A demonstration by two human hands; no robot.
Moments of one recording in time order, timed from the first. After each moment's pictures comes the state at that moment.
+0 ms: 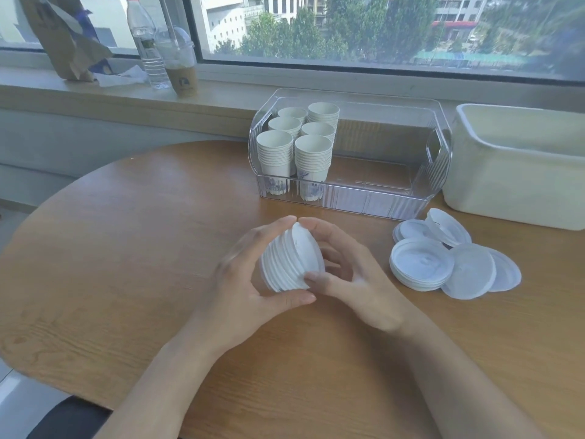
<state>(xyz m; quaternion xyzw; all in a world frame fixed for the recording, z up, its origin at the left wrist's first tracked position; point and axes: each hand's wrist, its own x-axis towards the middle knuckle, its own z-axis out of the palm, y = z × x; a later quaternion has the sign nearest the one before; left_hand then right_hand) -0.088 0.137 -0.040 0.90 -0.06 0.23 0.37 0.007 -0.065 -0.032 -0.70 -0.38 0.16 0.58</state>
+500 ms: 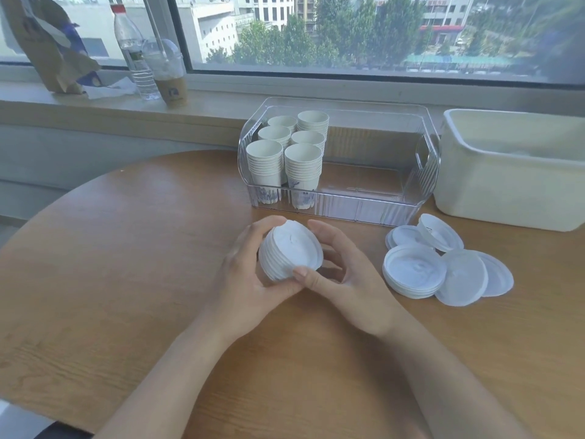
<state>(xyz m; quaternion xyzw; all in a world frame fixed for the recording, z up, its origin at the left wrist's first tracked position) -0.052 0.136 -0.050 0.88 -0.03 0.24 0.41 0.016 -0.062 -0.045 -0.72 -0.30 0.12 0.61</state>
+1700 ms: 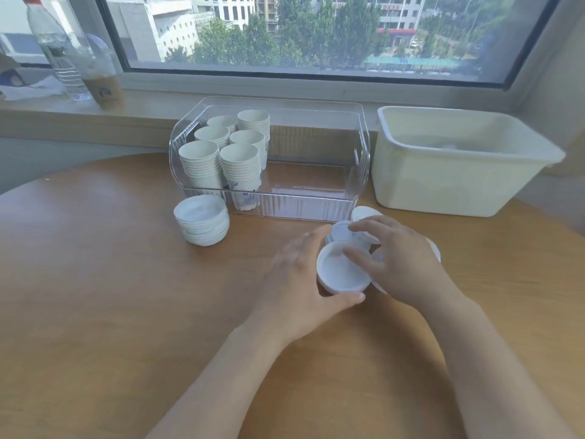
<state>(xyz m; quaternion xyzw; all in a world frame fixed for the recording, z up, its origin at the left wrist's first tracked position) -0.005 -0.004 -0.051 0.92 -0.08 0.15 0.34 0.068 -0.195 -0.023 -0.95 -0.20 -0.06 0.24</state>
